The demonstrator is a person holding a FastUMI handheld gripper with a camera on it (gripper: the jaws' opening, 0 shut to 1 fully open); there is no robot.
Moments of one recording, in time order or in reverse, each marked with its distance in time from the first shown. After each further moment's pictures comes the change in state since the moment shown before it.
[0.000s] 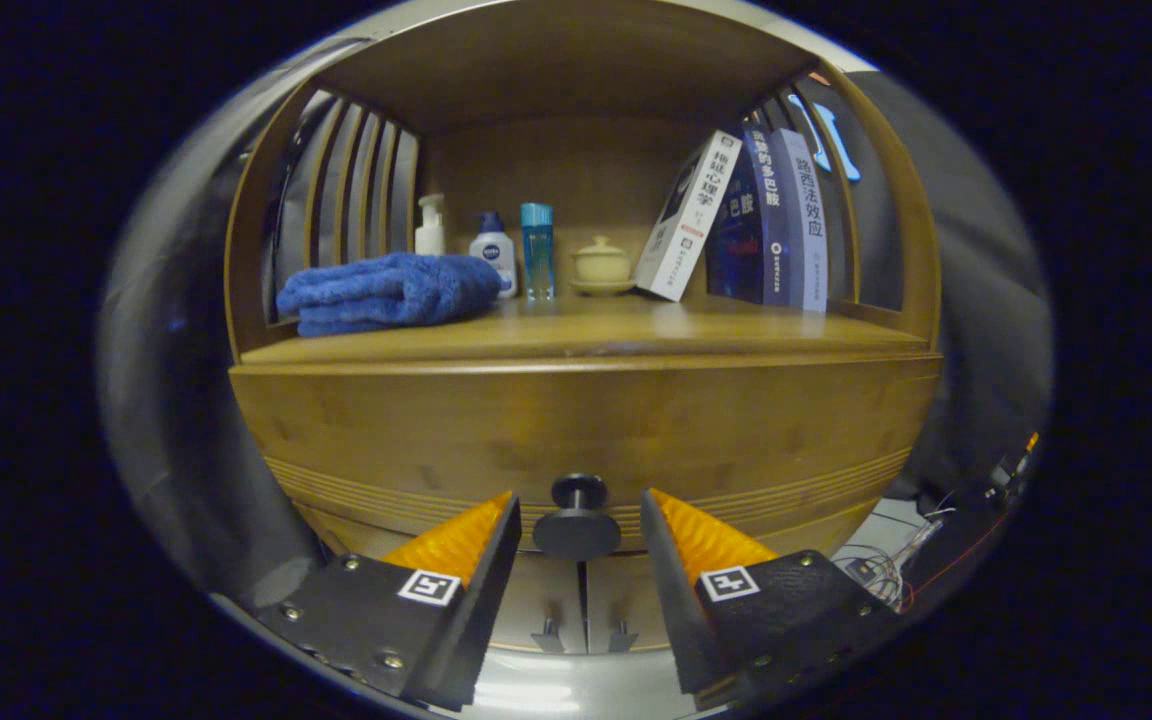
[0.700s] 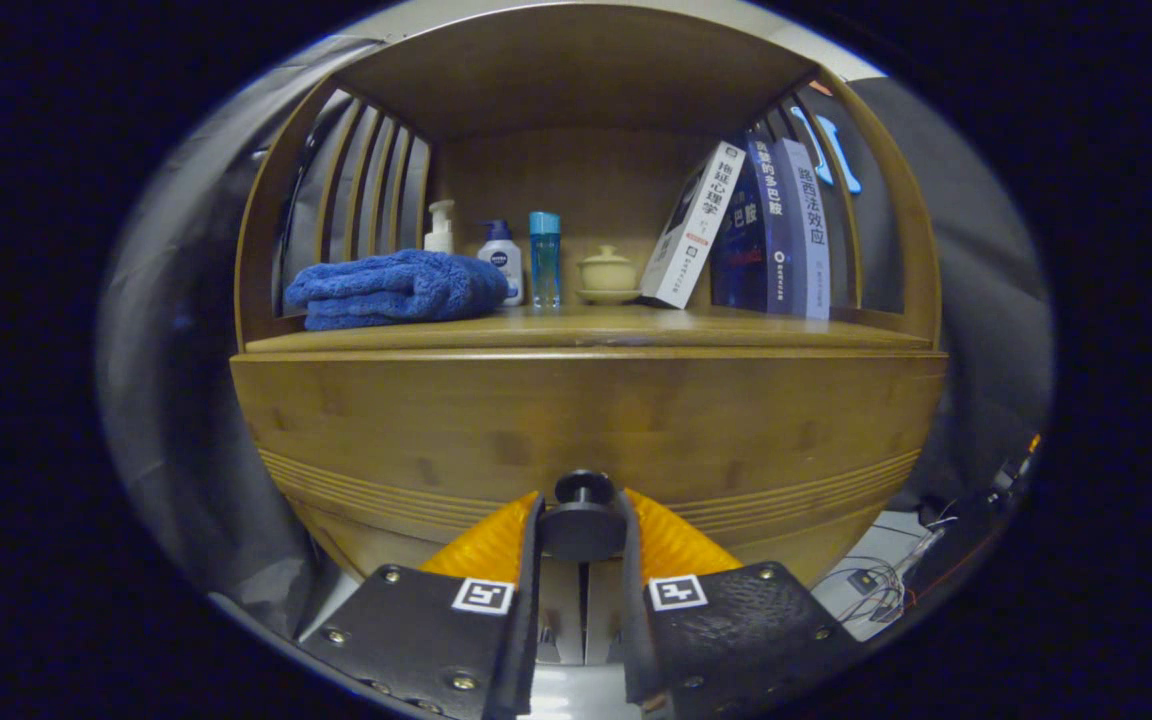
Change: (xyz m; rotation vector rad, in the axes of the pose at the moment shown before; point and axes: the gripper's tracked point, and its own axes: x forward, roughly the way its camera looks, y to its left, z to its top) arm -0.008 0.006 -0.002 0.000 -0.090 0.011
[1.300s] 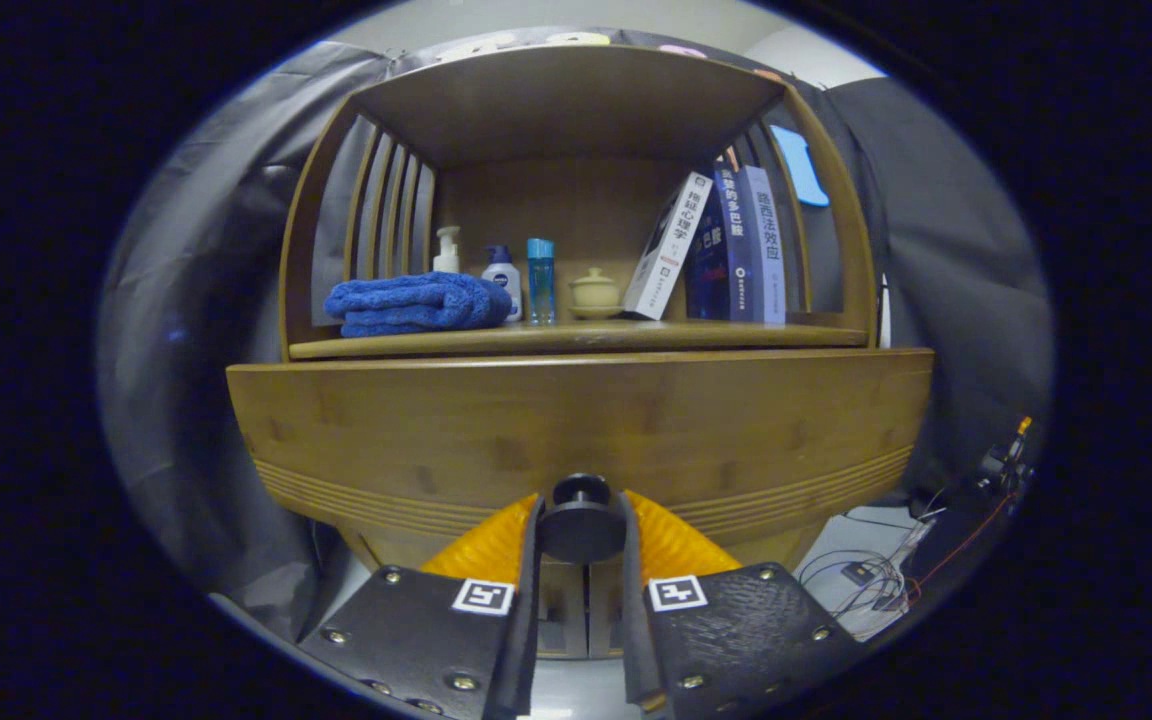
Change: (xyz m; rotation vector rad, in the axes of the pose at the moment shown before) arm -0.067 0.000 -0.010 0.031 -0.060 -0.037
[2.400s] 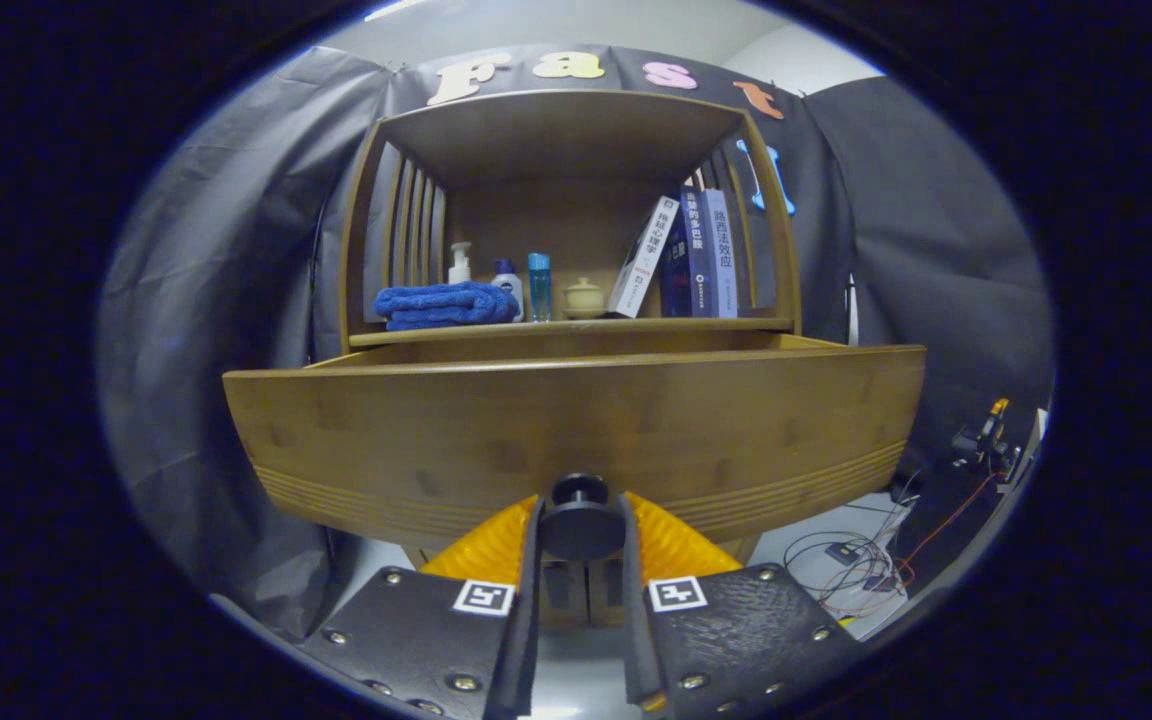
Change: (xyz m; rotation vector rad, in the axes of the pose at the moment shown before) arm -0.105 -0.003 -0.023 0.009 -0.025 -0.027
